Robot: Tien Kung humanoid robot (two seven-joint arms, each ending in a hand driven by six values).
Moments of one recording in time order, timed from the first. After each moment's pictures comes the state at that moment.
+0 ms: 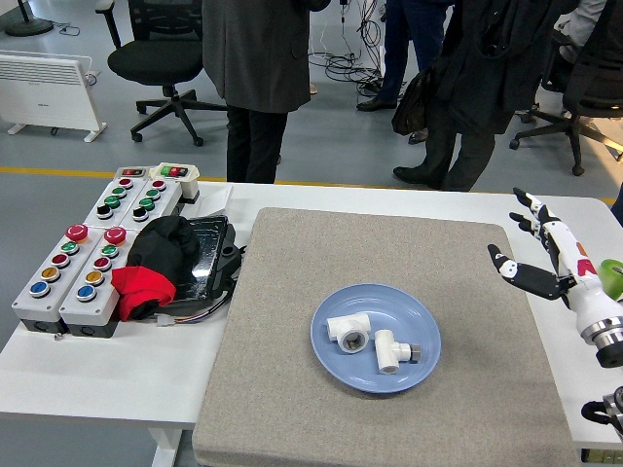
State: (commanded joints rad) left arm -0.23 0.04 -1.31 -0.18 1.60 0.05 0.39; right arm 0.39 -0.30 1.18 1.31 -1.23 -0.26 0.14
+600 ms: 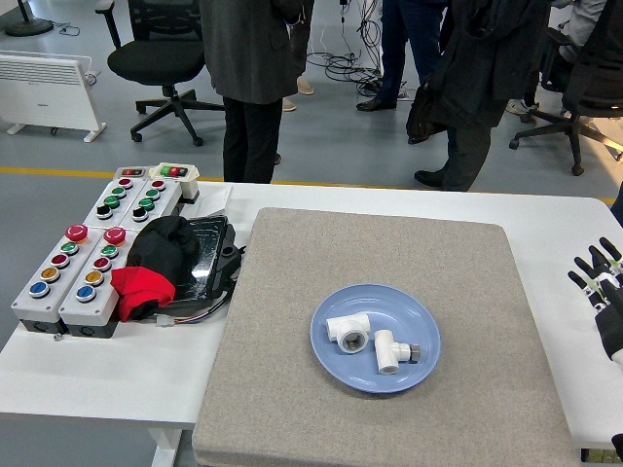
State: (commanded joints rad) left arm -0.24 0.04 -1.31 -0.18 1.60 0.05 0.38; right arm 0.21 -0.22 1.43 1.29 -0.62 -0.14 0.15
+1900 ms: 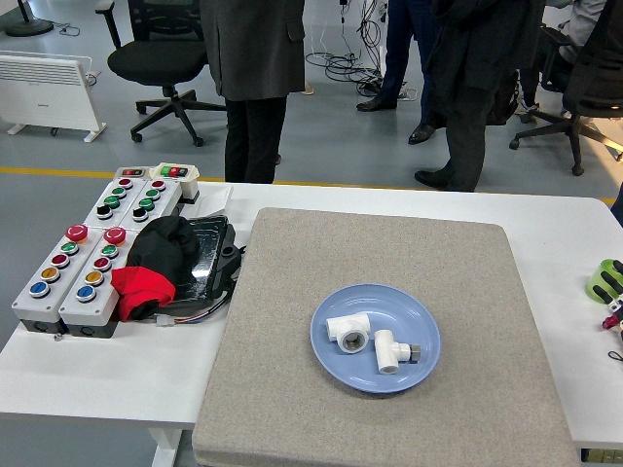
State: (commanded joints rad) left arm -0.24 0.04 -1.31 -0.18 1.60 0.05 0.38; right arm 0.17 -0.21 1.52 1.29 -0.66 -0.12 0.11
